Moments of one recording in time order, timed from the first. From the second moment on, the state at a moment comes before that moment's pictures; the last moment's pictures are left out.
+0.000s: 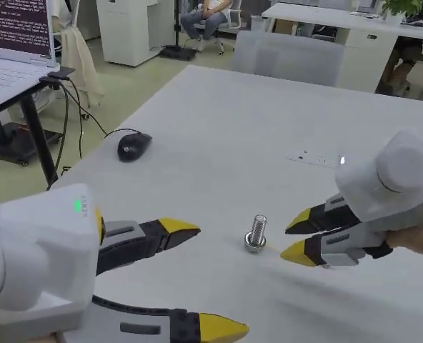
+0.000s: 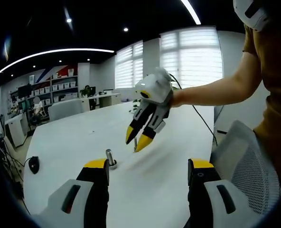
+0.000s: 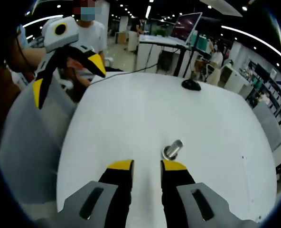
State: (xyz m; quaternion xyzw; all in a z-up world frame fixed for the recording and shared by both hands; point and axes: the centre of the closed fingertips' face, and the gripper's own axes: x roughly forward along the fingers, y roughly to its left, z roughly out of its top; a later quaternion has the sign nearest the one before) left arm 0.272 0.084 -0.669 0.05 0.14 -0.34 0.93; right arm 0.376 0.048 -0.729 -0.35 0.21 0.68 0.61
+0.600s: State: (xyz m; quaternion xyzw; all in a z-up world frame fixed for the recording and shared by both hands) left arm 0.268 0.065 -0.659 0.05 0.12 -0.39 0.91; right arm 0.320 0.021 -0.706 -0.21 0.15 0.70 0.66
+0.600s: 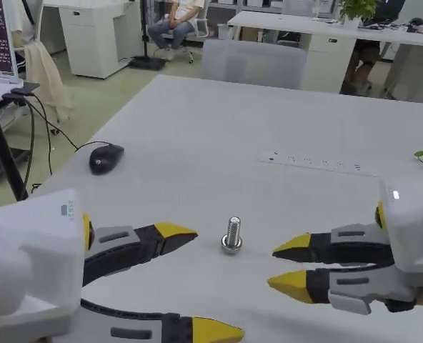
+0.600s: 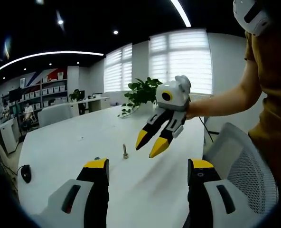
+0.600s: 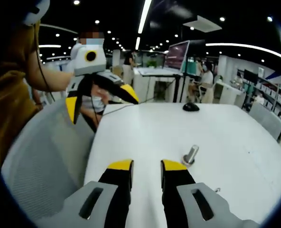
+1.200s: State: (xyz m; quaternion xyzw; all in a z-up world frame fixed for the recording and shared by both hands) left arm 0.253 0.053 -0.649 0.03 0.11 -0.44 0.89; right arm 0.282 -0.038 -0.695 -0.14 0.15 0.71 0.67
